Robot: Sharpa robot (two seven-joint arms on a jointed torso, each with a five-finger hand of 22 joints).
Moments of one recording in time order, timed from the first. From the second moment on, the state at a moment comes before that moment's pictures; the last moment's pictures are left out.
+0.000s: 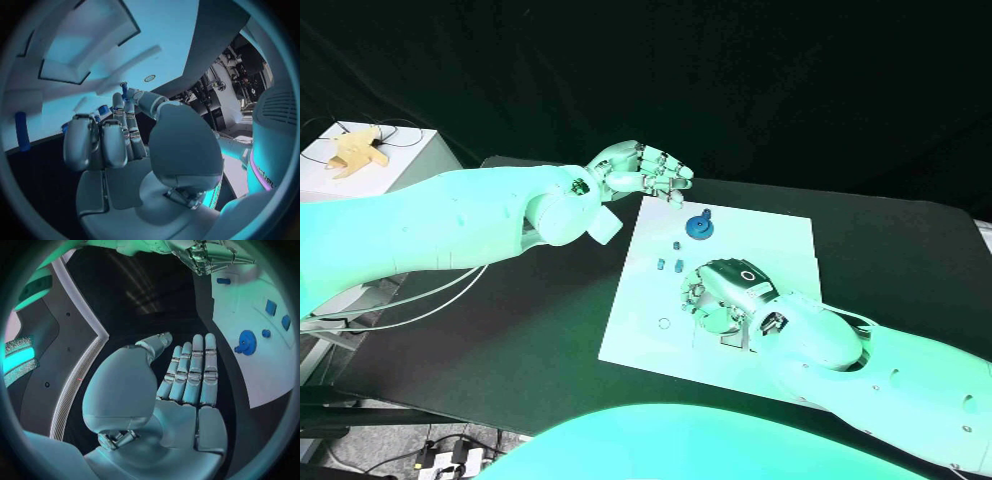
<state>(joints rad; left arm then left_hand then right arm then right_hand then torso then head) 1.19 -0.88 -0.05 1.43 -0.30 -0.05 0.32 1.37 -0.18 0.51 0.02 0.19 0.84 0.21 0.26 0.29 1.04 0.17 0.12 0.07 1.04 0.11 0.35 0.33 0.17 0.96 0.20 0.29 0.37 1.04 -0.59 -0.19 1.62 -1.73 -0.43 -0.25 1.28 -0.19 0.69 -0.07 0.18 1.09 0.11 0.28 0.48 1.29 0.07 0.12 0.15 1.47 -0.03 1.33 1.21 0.08 1.44 0.06 1.26 1.31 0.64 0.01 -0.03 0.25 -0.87</state>
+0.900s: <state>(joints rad) 1.19 -0.88 -0.05 1.43 -0.30 -0.05 0.32 1.37 -0.18 0.51 0.02 0.19 0.84 0.21 0.26 0.29 1.04 0.18 0.12 0.07 1.04 0.11 0.35 0.34 0.17 0.96 0.21 0.29 0.37 1.04 -0.58 -0.19 1.61 -1.74 -0.42 -0.26 1.28 -0.19 0.69 -0.07 0.18 1.09 0.11 0.28 0.48 1.29 0.07 0.11 0.15 1.47 -0.03 1.33 1.21 0.08 1.44 0.06 1.26 1.31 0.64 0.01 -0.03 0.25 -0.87</state>
